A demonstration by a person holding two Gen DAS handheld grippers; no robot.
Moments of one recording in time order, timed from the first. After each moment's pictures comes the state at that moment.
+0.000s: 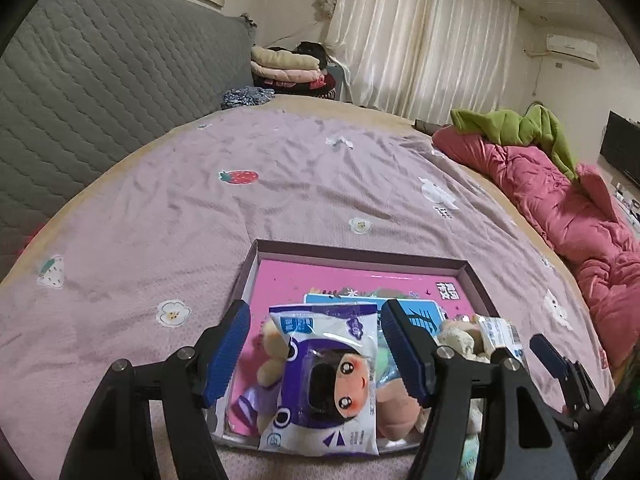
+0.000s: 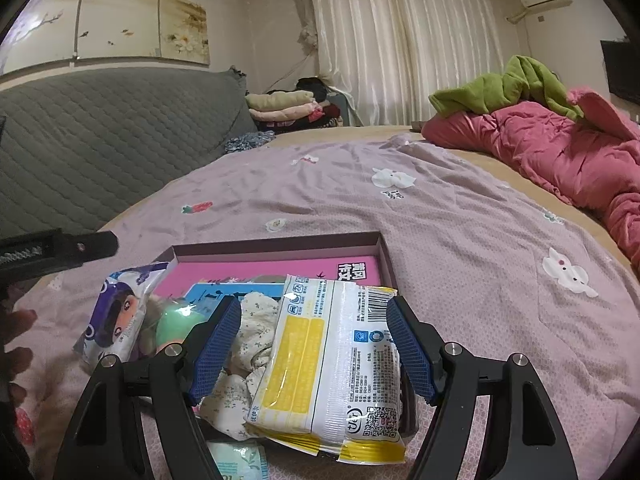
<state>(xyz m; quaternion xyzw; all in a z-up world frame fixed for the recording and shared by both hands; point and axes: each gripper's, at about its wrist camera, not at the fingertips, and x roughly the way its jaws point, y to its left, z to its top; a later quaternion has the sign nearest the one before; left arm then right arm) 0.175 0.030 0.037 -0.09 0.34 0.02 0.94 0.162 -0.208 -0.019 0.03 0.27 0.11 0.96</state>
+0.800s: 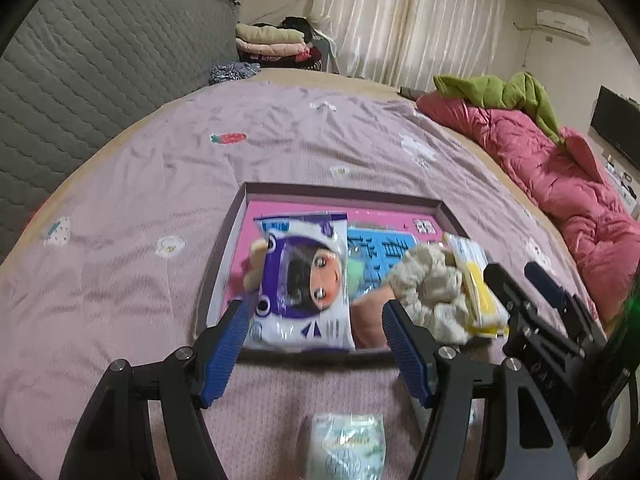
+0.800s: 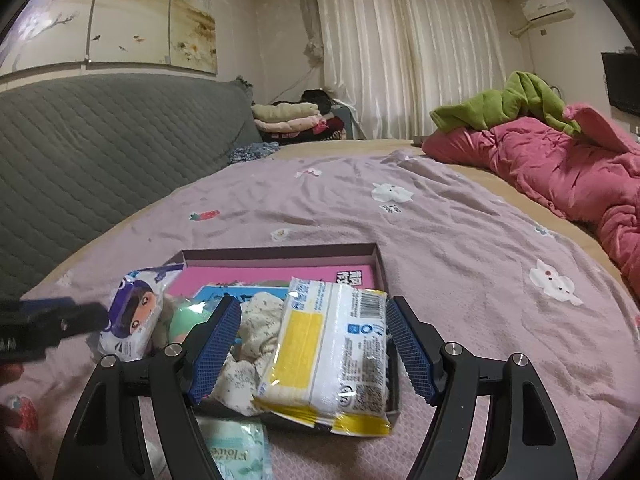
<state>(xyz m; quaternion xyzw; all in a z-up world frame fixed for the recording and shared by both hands) 0.118 0.010 0.023 -0.07 0.39 0.00 0.92 0.129 -0.214 -0.004 0.02 0.25 0.12 0.96</state>
